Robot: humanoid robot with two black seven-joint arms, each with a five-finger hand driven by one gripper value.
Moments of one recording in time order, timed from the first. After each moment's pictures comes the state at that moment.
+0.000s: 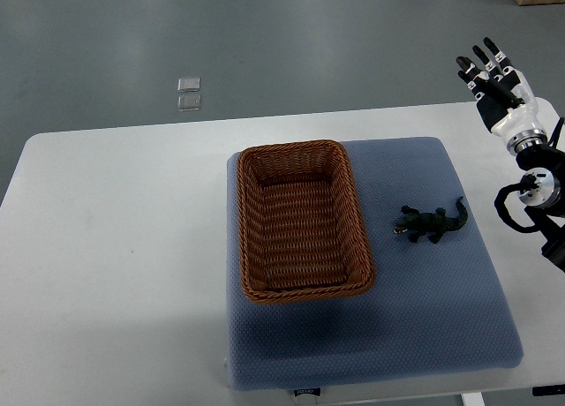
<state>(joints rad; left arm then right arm) -0.02 0.00 -0.09 -0.17 0.04 -0.01 0.11 0.73 -0.32 0.89 0.55 -0.18 0.21 0.41</state>
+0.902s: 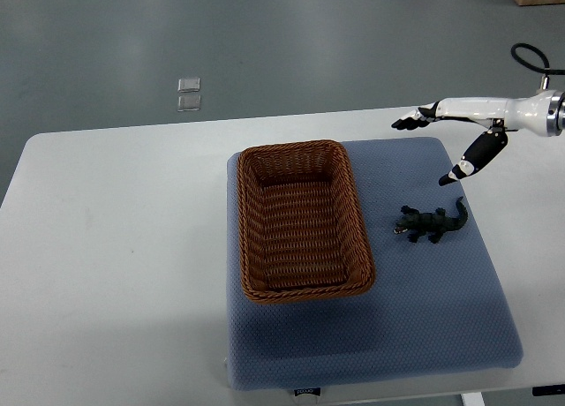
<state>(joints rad) -0.02 0.00 -0.09 -0.17 0.04 -0.01 0.11 0.88 -0.78 0.58 1.12 -1.50 0.57 0.45</state>
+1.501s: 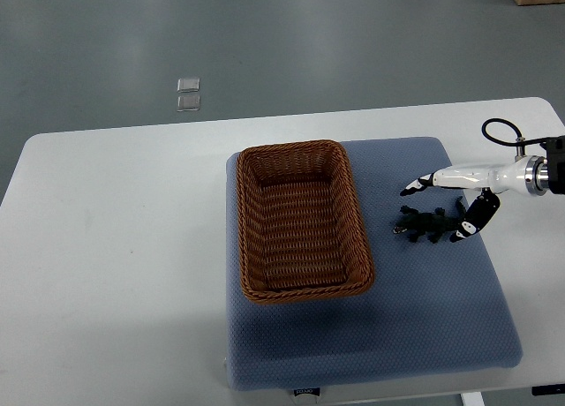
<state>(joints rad) -0.02 0.00 -0.09 -0.17 0.04 -0.01 0.11 0.81 -0.77 0.36 1.12 -1.60 0.36 0.40</state>
